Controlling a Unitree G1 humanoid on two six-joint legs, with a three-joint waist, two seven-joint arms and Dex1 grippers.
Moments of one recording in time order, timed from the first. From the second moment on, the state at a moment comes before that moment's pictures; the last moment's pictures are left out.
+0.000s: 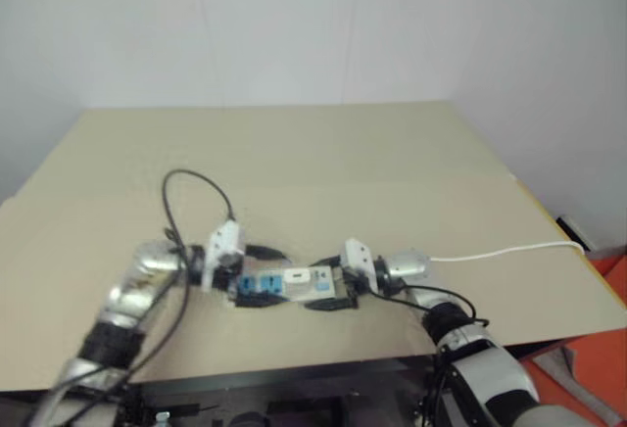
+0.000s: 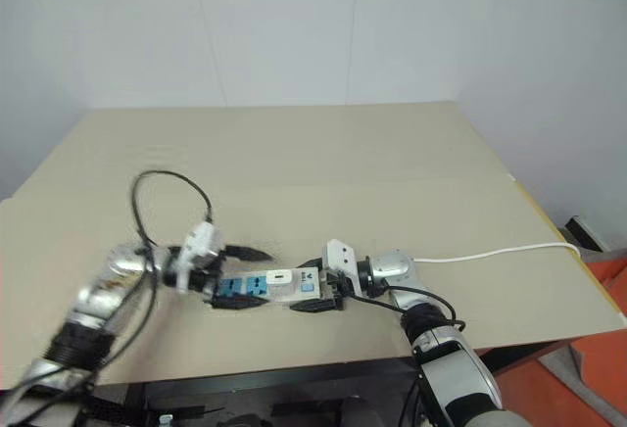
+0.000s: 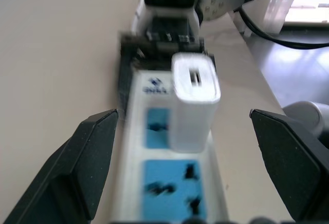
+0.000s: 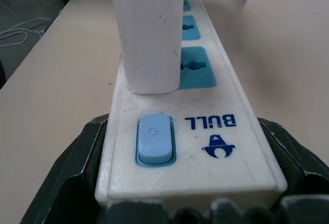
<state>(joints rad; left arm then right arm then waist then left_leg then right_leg) -0.51 0.77 -0.08 0.10 -0.45 0.20 -1.45 -0.69 -0.23 0.24 0.85 0.10 -0.37 1.36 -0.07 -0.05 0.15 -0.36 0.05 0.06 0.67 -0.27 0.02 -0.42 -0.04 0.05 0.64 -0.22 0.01</state>
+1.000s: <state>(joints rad) -0.53 0.86 0.06 0.21 -0.47 0.09 -1.55 -0.41 -0.53 0.11 0.27 0.23 -0.02 1.30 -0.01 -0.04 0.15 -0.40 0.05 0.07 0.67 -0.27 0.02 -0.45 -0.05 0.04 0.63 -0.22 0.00</state>
